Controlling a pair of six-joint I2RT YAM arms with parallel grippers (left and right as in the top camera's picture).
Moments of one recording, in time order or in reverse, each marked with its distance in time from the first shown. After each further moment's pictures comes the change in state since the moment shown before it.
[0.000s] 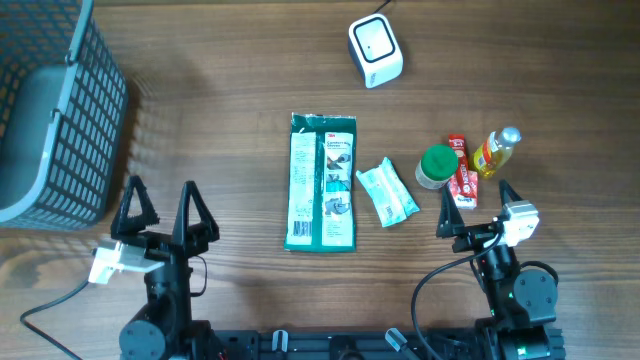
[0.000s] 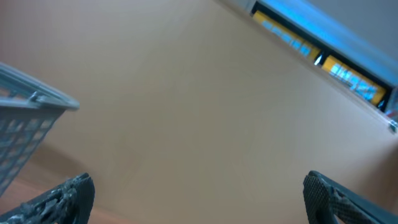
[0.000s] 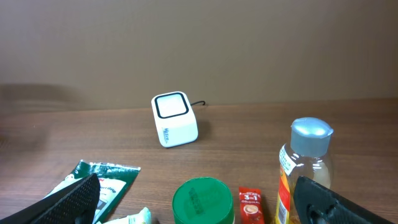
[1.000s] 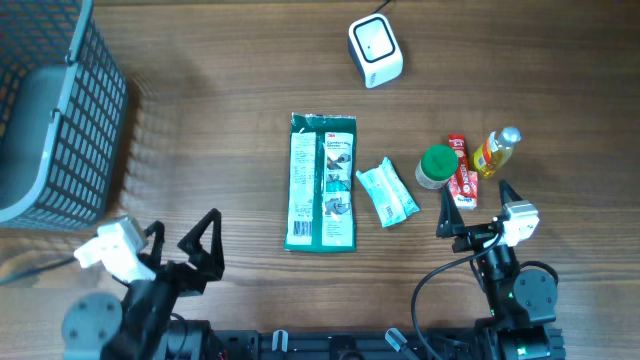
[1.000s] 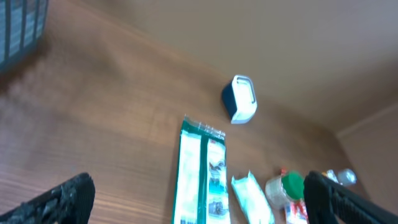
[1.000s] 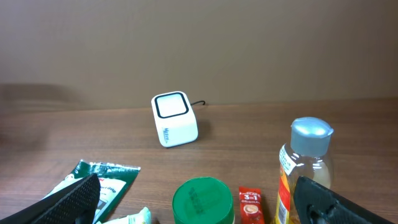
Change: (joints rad) left arm 0.005 0.244 0.793 -1.368 0.202 0.004; right arm 0.000 0.001 0.000 0.000 0.000 0.000
